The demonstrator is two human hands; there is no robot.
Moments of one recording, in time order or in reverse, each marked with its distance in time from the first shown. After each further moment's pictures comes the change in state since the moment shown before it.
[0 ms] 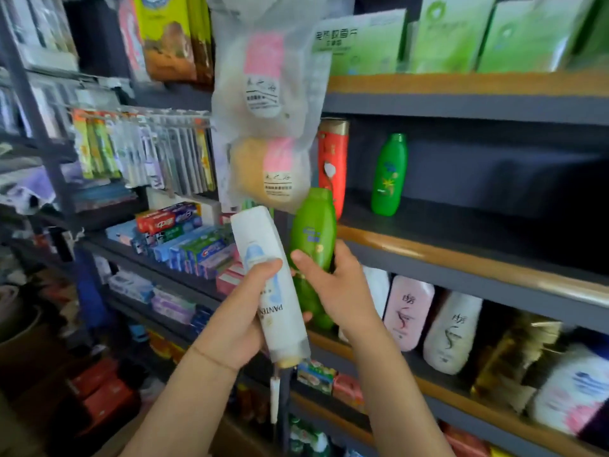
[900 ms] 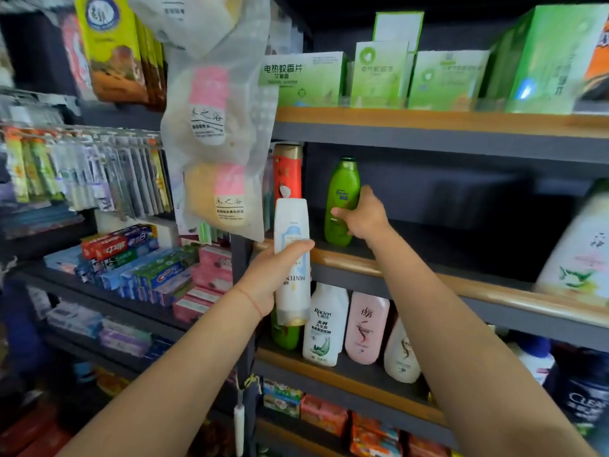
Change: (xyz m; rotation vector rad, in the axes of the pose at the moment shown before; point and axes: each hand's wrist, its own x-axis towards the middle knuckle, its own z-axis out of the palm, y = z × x) left_hand 0.098 -0.004 0.072 0.418 -0.104 0.082; right_hand 0.165 -0.005 -0.123 -0.600 0.247 0.110
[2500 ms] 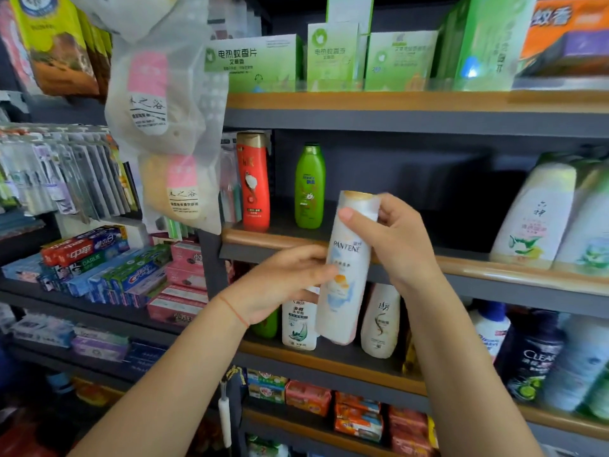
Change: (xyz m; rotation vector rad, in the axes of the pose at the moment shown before) left_hand -0.046 0.003 0.033 0.141 -0.623 0.103; right_hand -0.146 0.009 -0.083 0.625 0.039 -0.176
